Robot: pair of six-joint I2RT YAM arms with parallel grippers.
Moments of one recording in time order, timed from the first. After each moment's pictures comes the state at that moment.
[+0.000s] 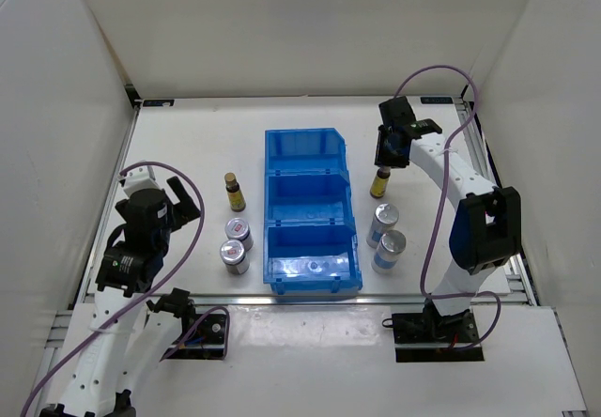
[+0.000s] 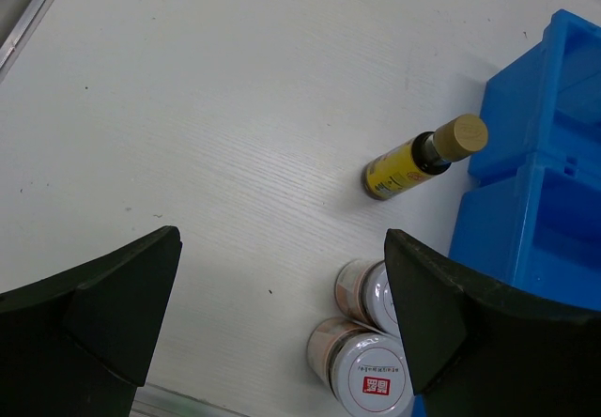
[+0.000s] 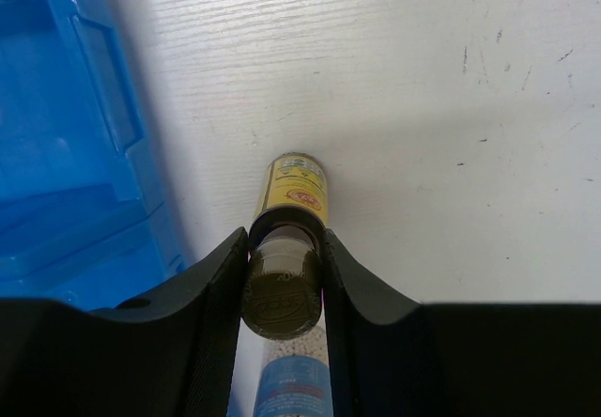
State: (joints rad) left arm -0.22 0.60 0.85 -0.76 -0.41 -0.45; right arm 0.33 1.73 1.46 -0.75 0.21 0.36
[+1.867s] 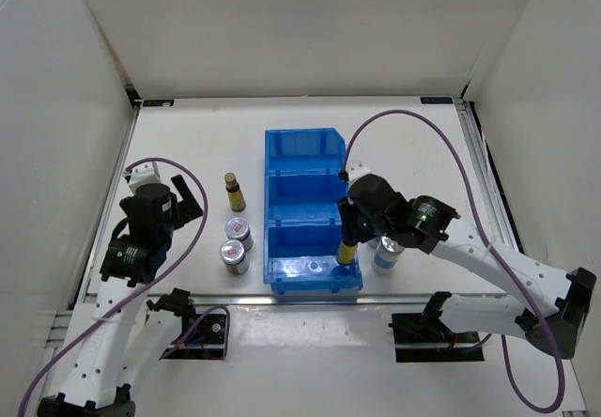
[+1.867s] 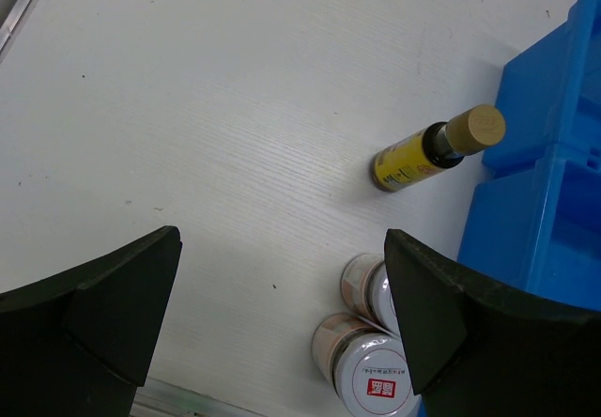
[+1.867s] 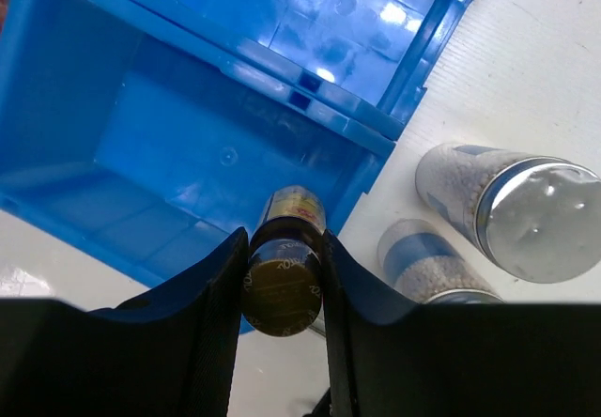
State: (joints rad) left arm -0.22 0.66 0.85 -0.76 -0.40 -0.45; right arm 0.98 1.11 1.10 -0.86 0.19 0.38
